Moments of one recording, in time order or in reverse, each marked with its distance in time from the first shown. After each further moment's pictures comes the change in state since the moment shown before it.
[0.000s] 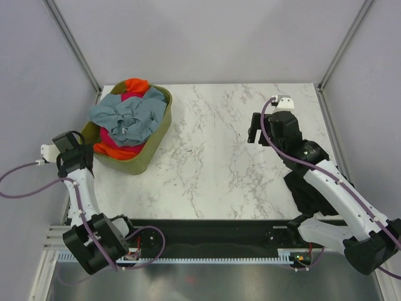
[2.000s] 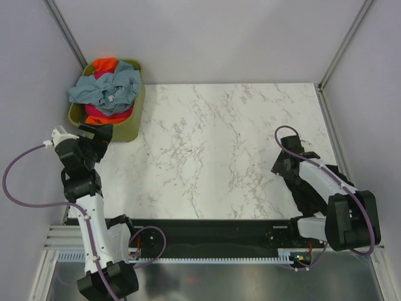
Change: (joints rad) left arm -0.114 -0.322 -0.037 0.088 0.335 0.150; right arm -0.389 0.167 -0.424 -0.079 -0.060 0.251
